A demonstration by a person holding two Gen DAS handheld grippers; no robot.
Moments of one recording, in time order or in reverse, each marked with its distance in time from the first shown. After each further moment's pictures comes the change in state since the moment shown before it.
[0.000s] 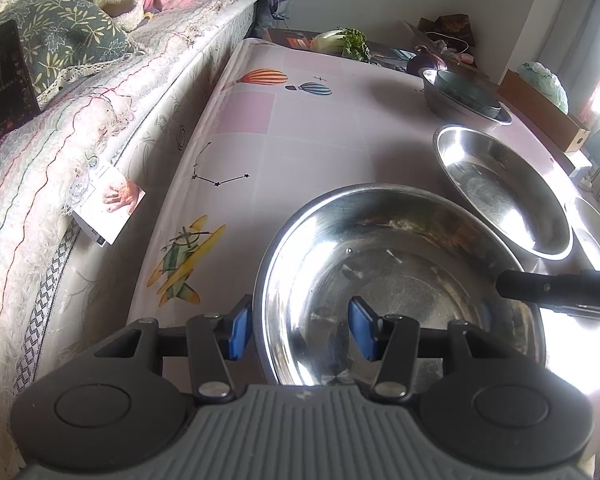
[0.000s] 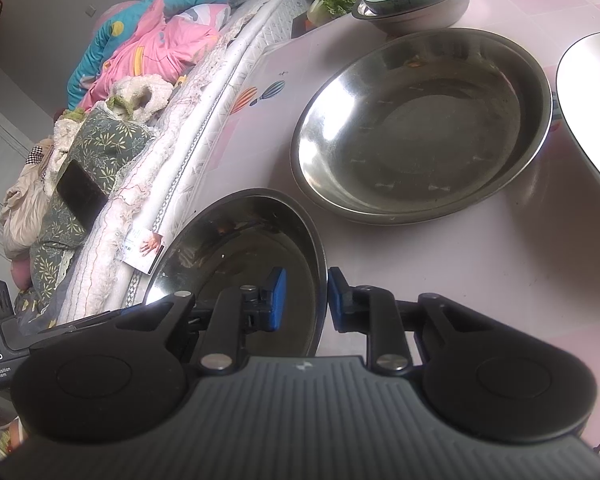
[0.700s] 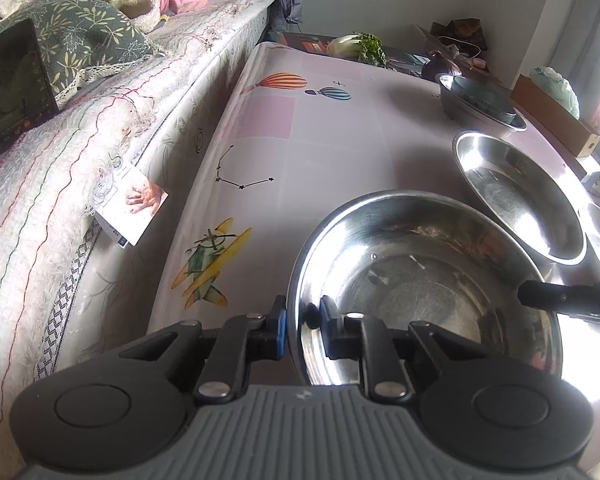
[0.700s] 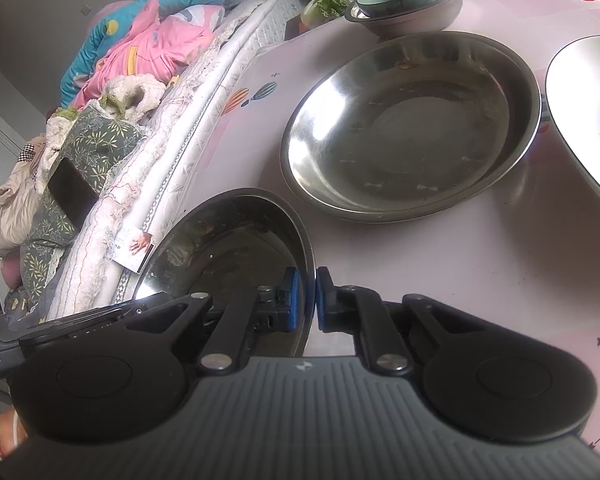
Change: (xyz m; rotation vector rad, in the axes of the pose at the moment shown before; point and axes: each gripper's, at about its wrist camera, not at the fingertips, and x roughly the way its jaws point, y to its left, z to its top) left arm -0.003 0.010 -0.001 -0.012 -0.014 0.036; right arm 0.002 -0.002 -0.003 -0.014 -0.012 -0.033
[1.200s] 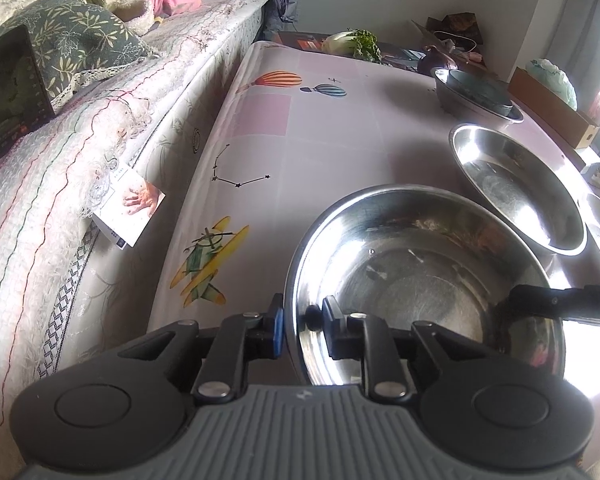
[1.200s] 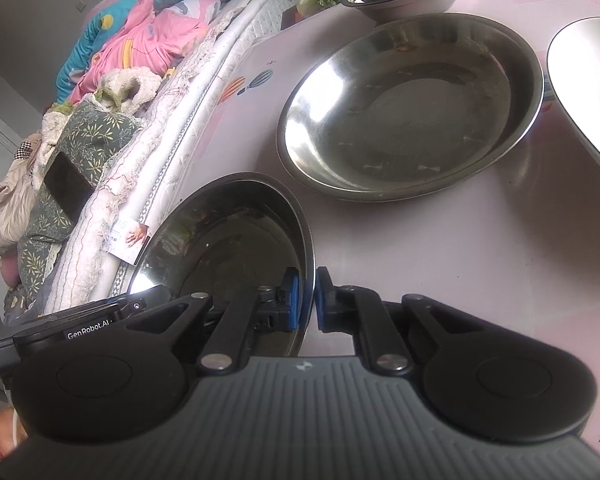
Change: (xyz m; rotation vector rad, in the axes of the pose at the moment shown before) left arm 0.001 -0.003 -0.001 0.027 0.005 0.005; right arm 0.008 -0.002 -0.008 0.013 0.026 0.001
